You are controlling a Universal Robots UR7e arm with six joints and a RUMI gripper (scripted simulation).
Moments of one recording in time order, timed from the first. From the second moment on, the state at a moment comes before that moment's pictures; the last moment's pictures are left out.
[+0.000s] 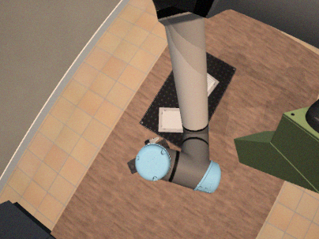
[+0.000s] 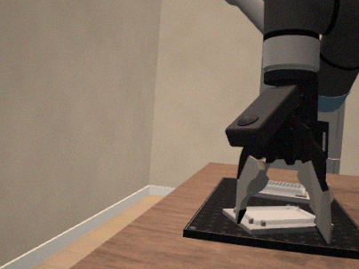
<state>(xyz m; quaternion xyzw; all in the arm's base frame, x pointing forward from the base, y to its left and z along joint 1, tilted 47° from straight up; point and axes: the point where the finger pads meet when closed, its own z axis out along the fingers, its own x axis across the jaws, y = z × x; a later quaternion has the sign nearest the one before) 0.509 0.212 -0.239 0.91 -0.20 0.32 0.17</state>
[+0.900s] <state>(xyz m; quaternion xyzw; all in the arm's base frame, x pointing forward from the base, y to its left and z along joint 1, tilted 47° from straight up) 0.505 0.134 -0.190 0.87 -0.32 0.36 0.13</state>
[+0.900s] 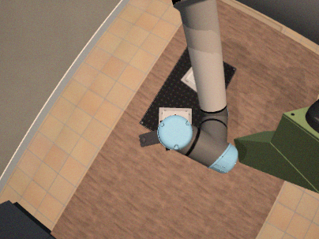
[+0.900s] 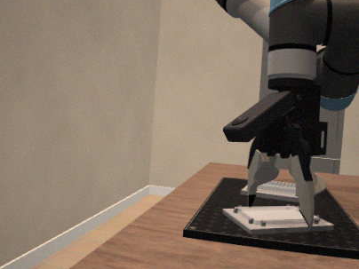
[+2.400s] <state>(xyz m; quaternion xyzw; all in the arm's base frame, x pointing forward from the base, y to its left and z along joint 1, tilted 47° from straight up) 0.490 0.061 -0.139 0.82 -0.42 0.39 0.09</state>
